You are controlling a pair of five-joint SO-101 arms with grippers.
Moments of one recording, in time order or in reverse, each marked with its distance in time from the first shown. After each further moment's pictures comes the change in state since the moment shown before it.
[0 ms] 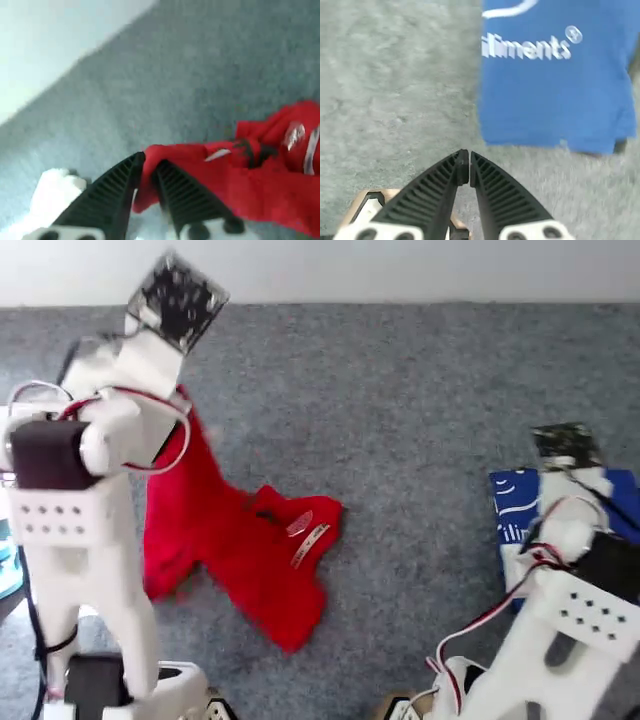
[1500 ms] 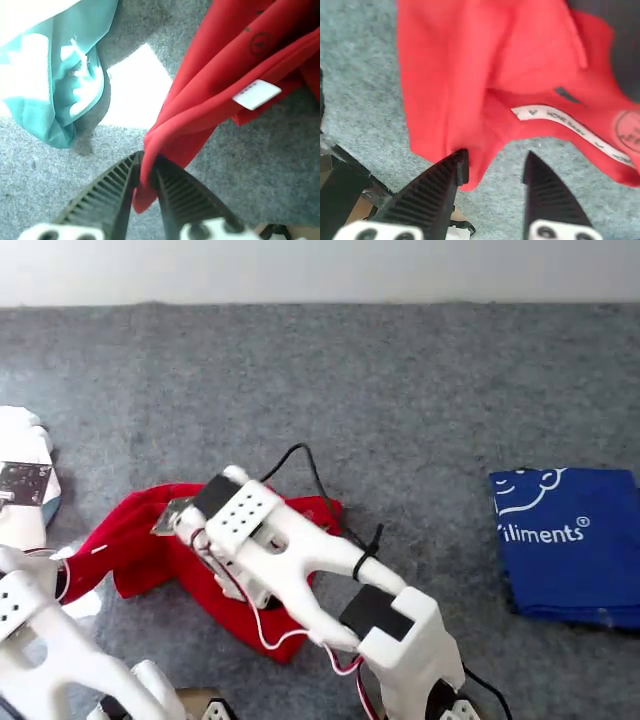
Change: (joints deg) left arm -48.0 -22.5 60.3 -17.5 -10.7; right arm -77.9 68.4 -35.3 0.0 -15.7
